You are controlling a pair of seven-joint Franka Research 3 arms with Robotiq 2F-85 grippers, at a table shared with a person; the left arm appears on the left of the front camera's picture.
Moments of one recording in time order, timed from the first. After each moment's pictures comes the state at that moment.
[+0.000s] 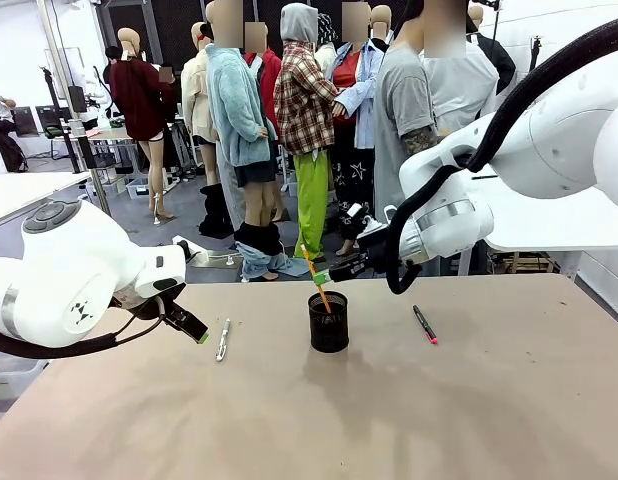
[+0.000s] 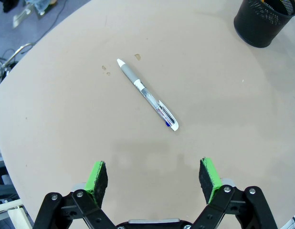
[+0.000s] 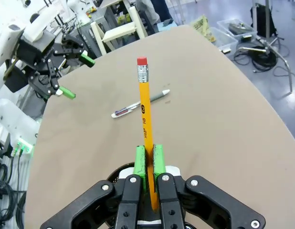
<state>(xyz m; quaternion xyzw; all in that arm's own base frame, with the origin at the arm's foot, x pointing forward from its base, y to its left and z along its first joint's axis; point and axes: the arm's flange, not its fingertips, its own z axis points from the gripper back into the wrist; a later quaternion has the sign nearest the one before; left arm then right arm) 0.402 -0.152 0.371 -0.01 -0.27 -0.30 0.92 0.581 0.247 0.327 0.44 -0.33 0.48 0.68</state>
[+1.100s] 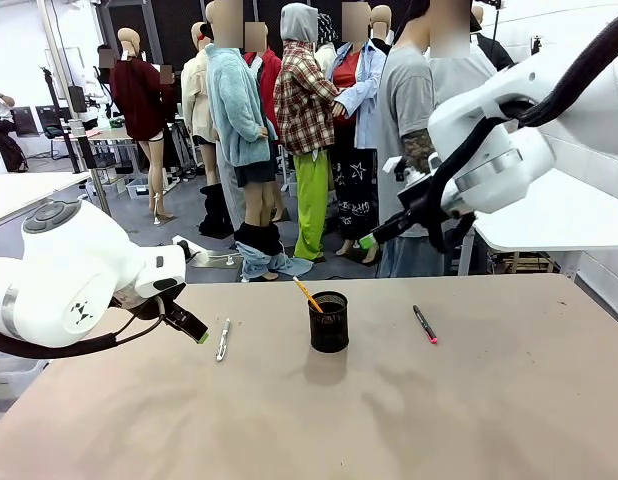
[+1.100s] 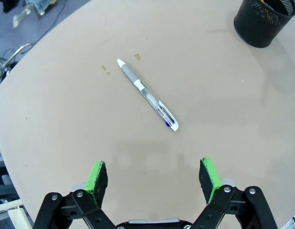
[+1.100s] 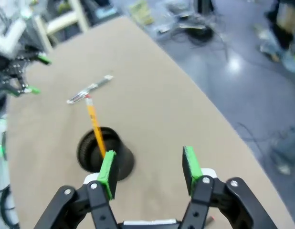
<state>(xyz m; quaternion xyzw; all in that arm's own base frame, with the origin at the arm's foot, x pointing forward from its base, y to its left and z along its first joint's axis) 0.403 -0.153 0.371 -0.01 -0.27 -0.30 0.92 0.568 0.163 0.441 0.26 -0.36 0.43 0.78</state>
